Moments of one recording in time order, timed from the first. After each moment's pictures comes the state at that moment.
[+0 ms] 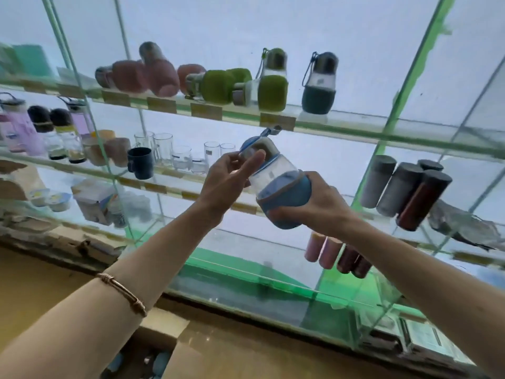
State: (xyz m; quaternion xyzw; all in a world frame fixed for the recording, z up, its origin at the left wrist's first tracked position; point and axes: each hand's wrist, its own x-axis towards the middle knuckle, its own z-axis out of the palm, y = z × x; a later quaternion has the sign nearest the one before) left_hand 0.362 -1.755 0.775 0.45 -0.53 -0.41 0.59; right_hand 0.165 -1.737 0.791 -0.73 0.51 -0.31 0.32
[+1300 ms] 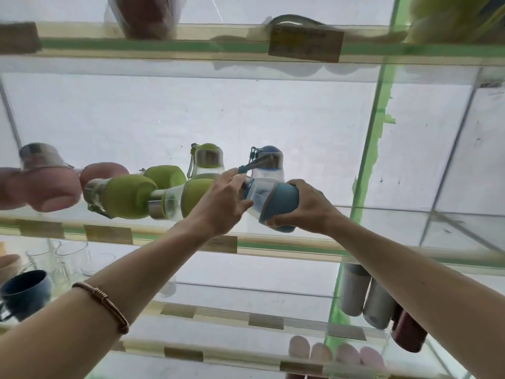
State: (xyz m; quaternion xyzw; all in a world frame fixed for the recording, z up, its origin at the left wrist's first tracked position) left_hand 0.283 -2.008 0.893 0.48 -0.79 0.03 0.37; right_hand 0.091 -2.009 0.897 -0.74 0.57 -0.34 0.13
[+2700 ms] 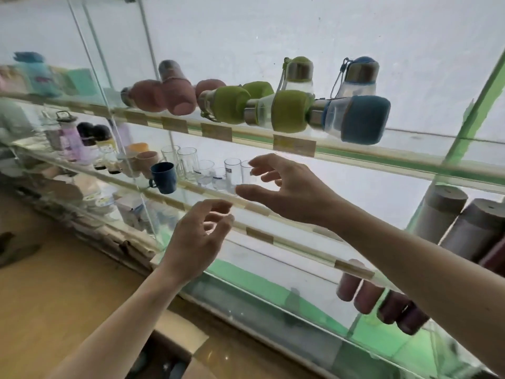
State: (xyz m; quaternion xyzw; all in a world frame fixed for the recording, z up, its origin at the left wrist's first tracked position) left_hand 0.356 -1.762 0.773 0.65 -0.58 -0.13 0.47; right_hand 0.199 -1.845 0.848 -0.87 0.33 -0.26 0.24
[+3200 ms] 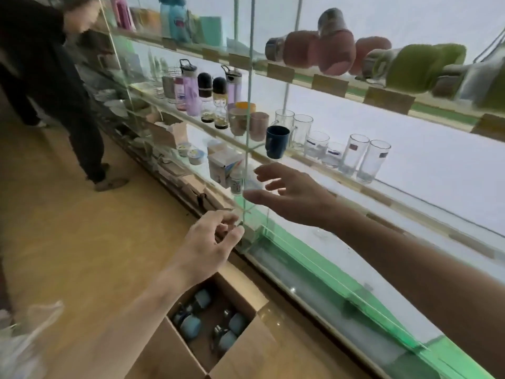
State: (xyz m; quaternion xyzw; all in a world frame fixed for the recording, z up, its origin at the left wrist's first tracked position) left_hand 0.567 -1.607 0.697 0.76 -0.45 -0.18 0.43; right_hand 0.448 -1.742 0.779 -0.89 0.25 -0.14 0.35
